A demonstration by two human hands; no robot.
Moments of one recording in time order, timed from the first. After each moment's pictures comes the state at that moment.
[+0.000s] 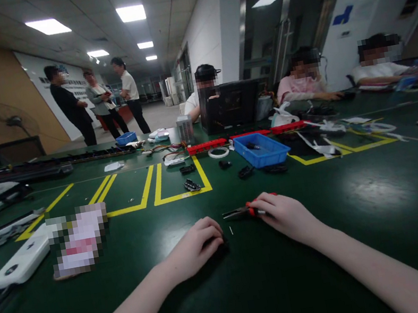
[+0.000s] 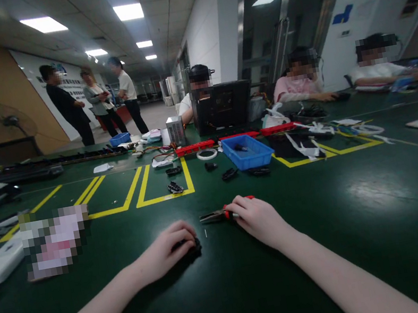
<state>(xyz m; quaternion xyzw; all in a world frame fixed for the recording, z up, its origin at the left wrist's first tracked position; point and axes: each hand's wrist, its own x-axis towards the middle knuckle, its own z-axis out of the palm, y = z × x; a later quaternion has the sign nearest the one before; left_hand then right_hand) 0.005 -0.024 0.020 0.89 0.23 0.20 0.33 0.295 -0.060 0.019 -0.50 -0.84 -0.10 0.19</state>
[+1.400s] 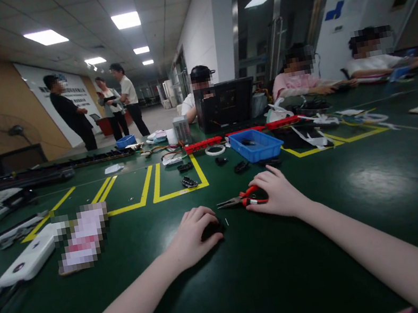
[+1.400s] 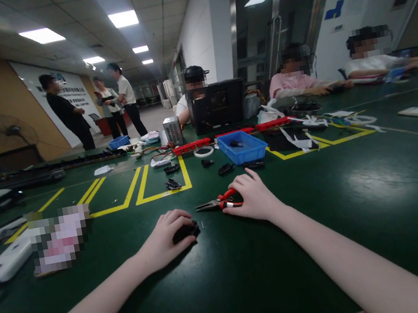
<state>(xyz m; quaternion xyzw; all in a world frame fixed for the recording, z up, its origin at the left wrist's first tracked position) 0.009 -0.028 0.013 0.92 0.28 0.21 0.17 0.312 -0.035 0.014 -0.53 -0.81 -0.12 0.21</state>
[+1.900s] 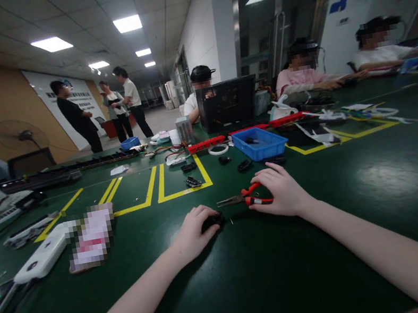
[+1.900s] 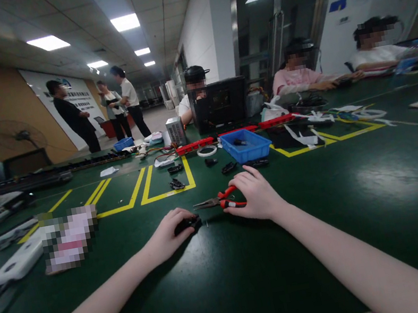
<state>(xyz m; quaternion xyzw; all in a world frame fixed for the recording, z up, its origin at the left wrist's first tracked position) 0.007 -0.011 -0.002 0.89 0.29 0.25 0.24 0.305 -0.038 0.018 -0.47 -0.82 -0.18 0.27</state>
